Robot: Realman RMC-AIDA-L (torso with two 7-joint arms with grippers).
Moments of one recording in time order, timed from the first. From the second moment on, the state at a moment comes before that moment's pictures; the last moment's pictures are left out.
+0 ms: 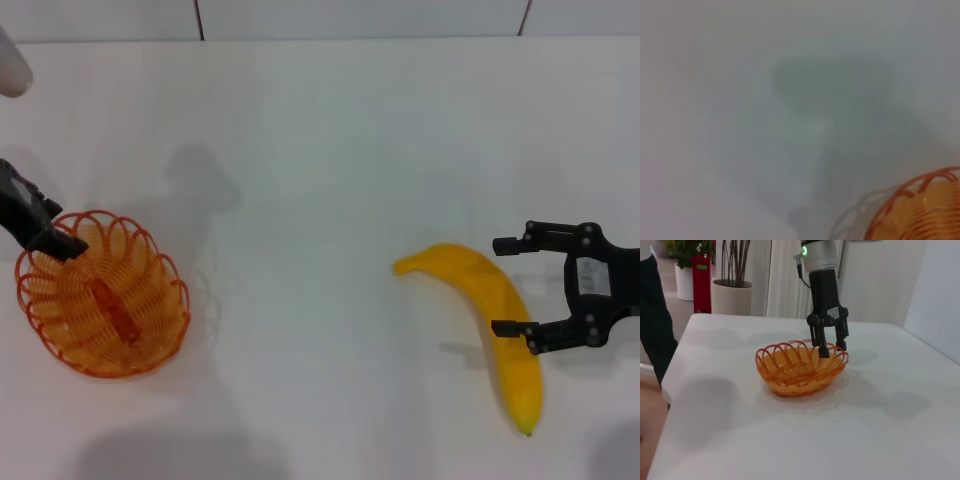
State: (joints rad) left arm -0.76 -2.03 0.85 1.01 2.87 1.49 -1.90; right arm 0.52 2.01 -0.30 -0.63 -2.44 -1.82 0.79
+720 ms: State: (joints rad) left arm -0.76 -2.03 0.90 1.01 2.87 1.47 -1.95; right arm 0.52 2.01 -0.30 -0.63 -2.44 -1.82 0.79
